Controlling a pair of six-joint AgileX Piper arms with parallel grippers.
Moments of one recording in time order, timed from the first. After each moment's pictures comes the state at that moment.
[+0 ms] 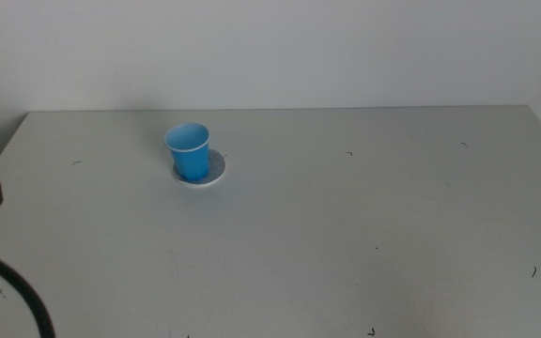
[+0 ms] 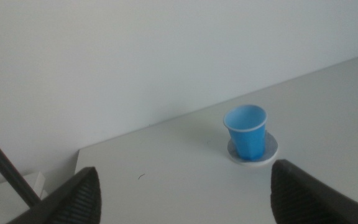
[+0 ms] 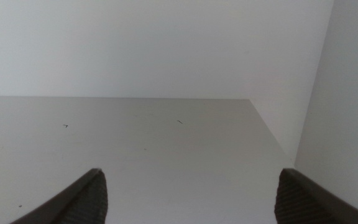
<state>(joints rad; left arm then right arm) -0.16 0.44 -0.52 0.10 0.35 0.11 -0.05 -0.02 0.03 -0.03 0.14 0.03</state>
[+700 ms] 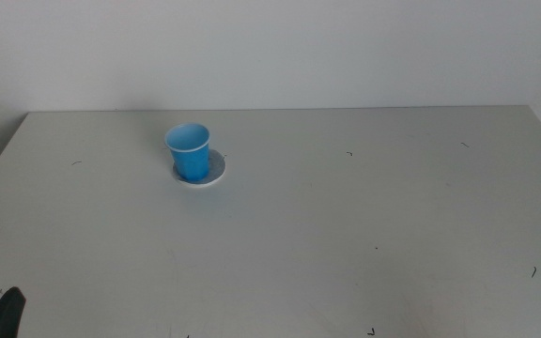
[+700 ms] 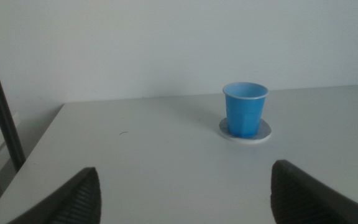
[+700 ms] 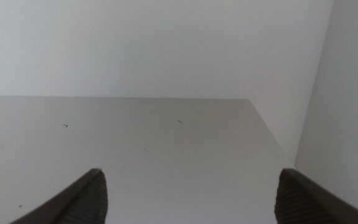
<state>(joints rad) -0.08 0.00 0.03 0.01 0.10 -0.04 -0.05 -0.02 0.03 -0.03 0.14 0.03</state>
